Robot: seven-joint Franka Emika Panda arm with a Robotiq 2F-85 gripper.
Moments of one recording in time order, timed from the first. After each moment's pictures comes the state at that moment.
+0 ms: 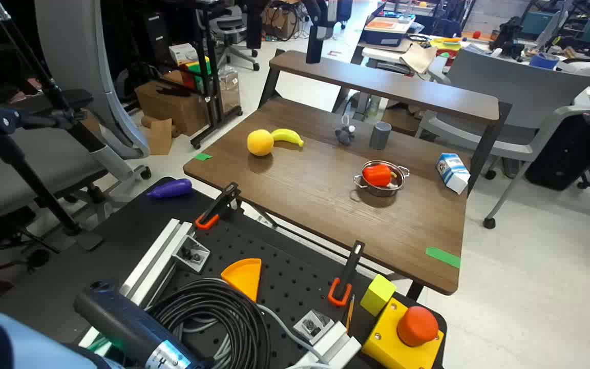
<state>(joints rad) 0.03 -0.32 0.11 -2.43 0.00 1.91 0.21</state>
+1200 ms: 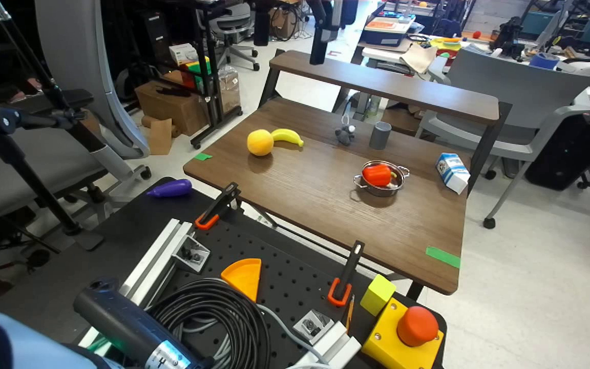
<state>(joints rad) 0.03 -0.30 0.08 -2.42 0.05 1.95 0.22</state>
